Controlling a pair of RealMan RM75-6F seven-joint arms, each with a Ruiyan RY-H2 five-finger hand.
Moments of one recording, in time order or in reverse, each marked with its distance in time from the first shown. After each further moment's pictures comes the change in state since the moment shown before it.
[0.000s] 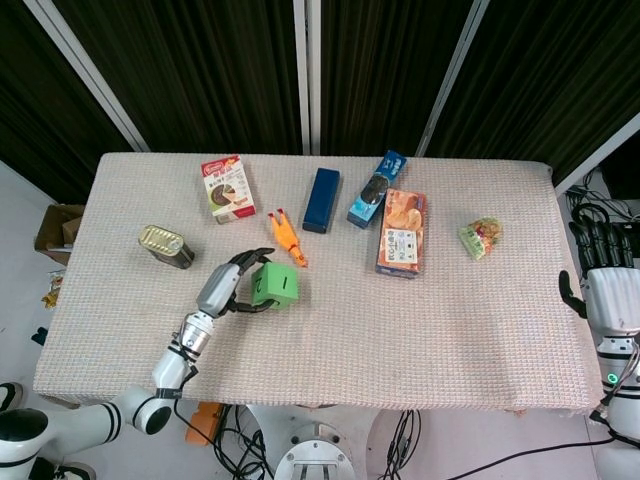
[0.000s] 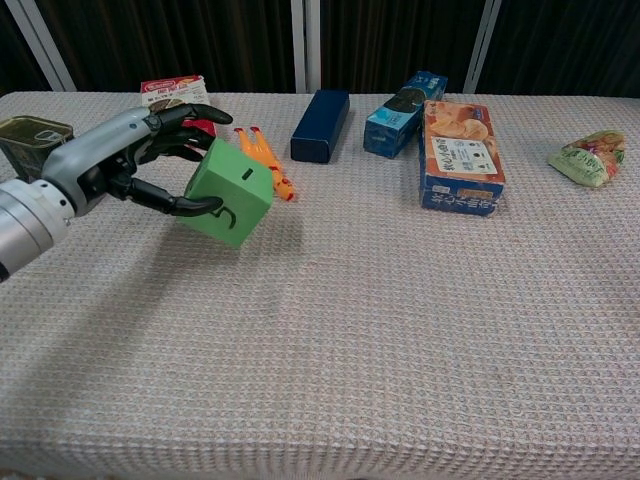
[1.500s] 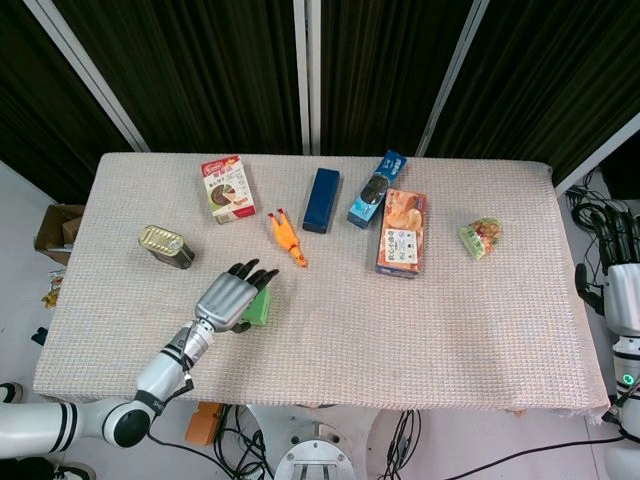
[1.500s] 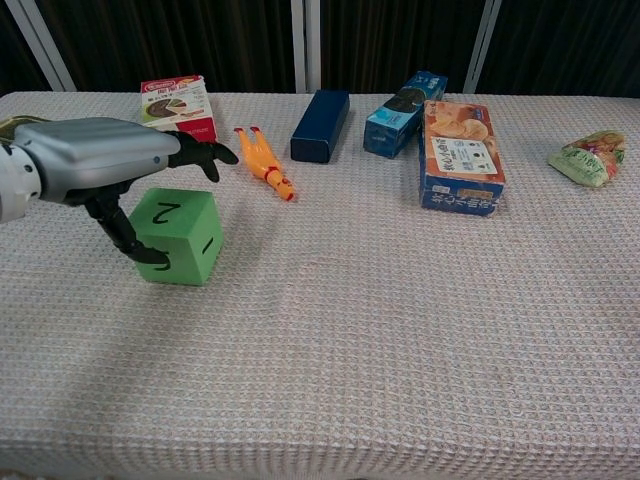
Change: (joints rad) left arm -0.116 0.366 -0.004 -0.650 -0.434 -0.235 1.230; right arm -0.009 0.048 0.026 -0.046 -0.001 0.054 -0.011
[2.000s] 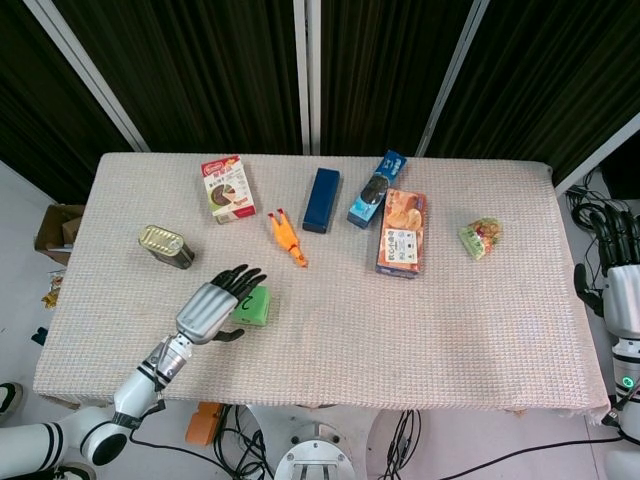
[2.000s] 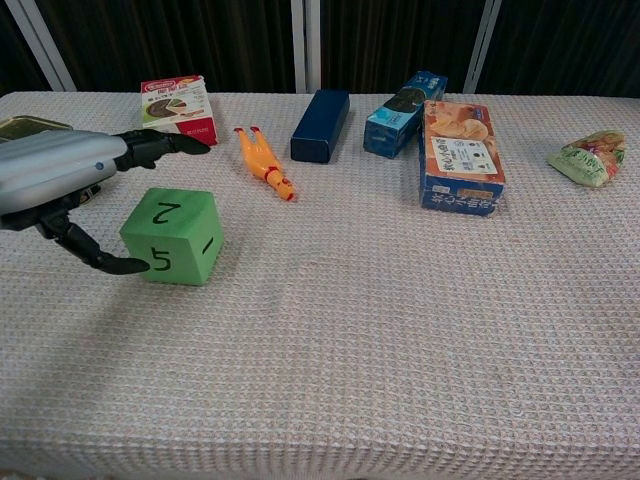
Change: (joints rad) left arm 0.154 -0.038 0.088 0.203 0.444 0.142 -0.427; right arm -0.004 0.011 -0.004 -0.030 -0.019 0.032 -0.020
